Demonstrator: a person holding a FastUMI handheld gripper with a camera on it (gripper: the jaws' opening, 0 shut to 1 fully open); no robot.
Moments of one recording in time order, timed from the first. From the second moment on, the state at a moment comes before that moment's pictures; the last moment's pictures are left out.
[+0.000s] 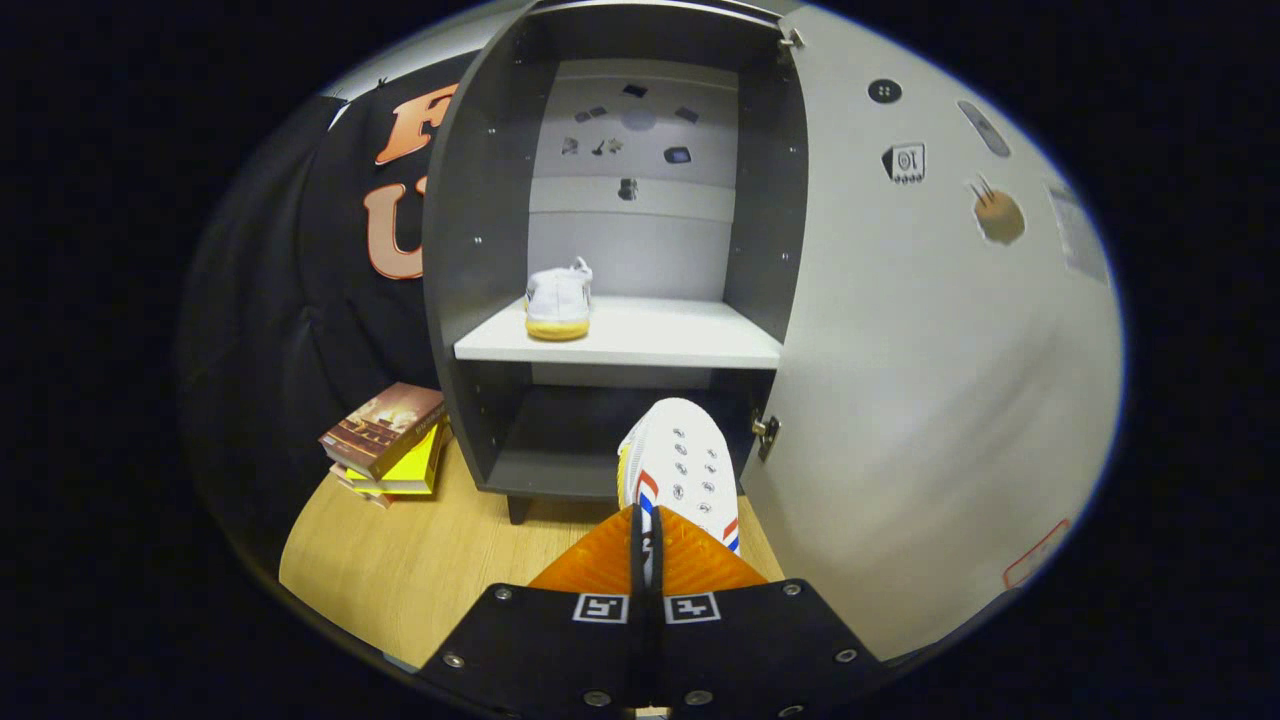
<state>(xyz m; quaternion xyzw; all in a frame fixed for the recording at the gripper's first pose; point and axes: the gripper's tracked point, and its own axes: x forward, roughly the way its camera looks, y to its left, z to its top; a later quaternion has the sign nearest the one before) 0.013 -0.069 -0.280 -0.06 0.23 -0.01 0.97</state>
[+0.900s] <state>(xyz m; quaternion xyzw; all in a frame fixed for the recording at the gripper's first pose) 0.201 -0.056 -0.197 -0.12 0.21 0.00 0.97</state>
